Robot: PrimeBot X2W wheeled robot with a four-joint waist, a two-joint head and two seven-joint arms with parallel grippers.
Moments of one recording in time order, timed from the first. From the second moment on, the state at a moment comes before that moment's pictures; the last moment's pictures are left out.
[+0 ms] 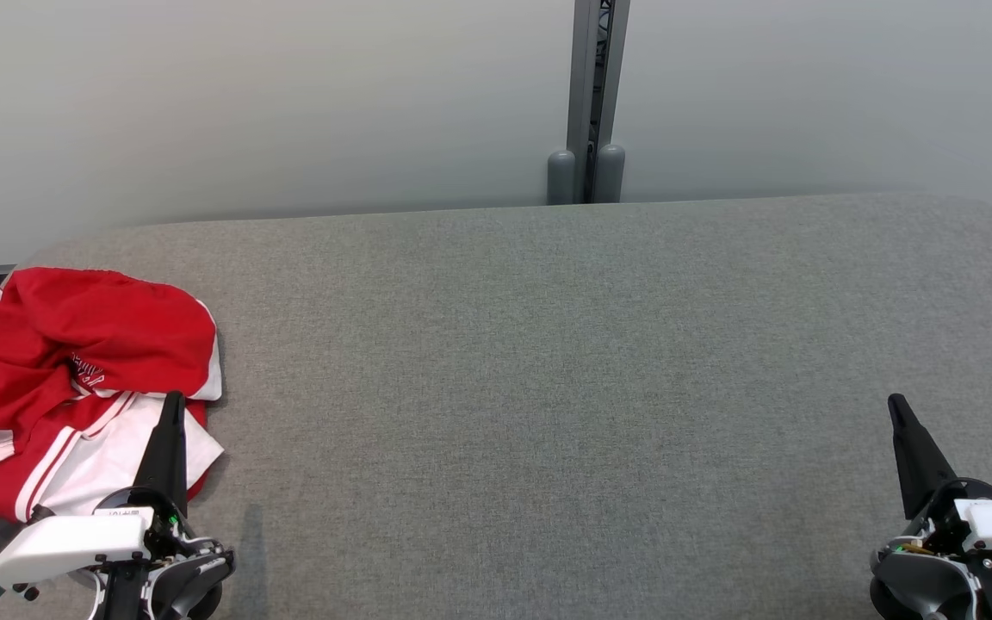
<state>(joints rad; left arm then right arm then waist) -0.10 0.05 0.11 0.25 -1.61 -0.13 0.11 -0.10 -0.05 -0.11 0.25 1.61 0.13 0.11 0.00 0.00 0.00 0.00</state>
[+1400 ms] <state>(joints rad) -0.05 0.03 0.07 0.23 -1.31 -0.12 -0.01 -0.09 -0.03 0.02 0.19 1.43 0.13 -0.01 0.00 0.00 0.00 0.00</state>
